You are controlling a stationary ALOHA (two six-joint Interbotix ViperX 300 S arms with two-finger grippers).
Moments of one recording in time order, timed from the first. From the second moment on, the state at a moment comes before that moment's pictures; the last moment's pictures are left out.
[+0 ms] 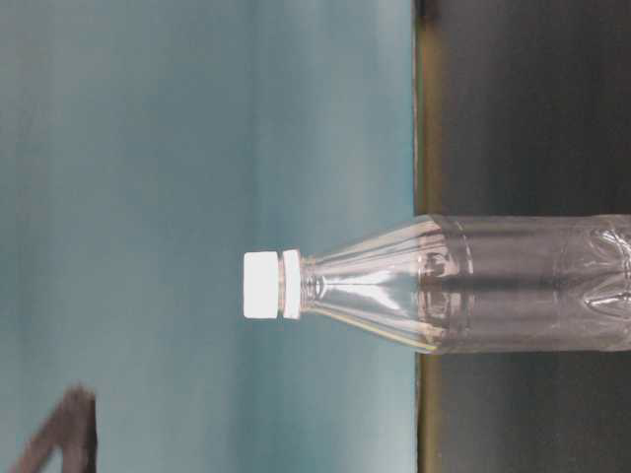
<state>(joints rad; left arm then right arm) 0.00 -0.51 0.87 0.04 -0.41 0.03 -0.01 -0.94 1.09 0.03 0.03 0.01</state>
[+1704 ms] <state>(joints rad) -0.02 0.27 0.87 0.04 -0.78 -0.07 -0.04 -0.95 1.01 0.05 0.28 0.17</state>
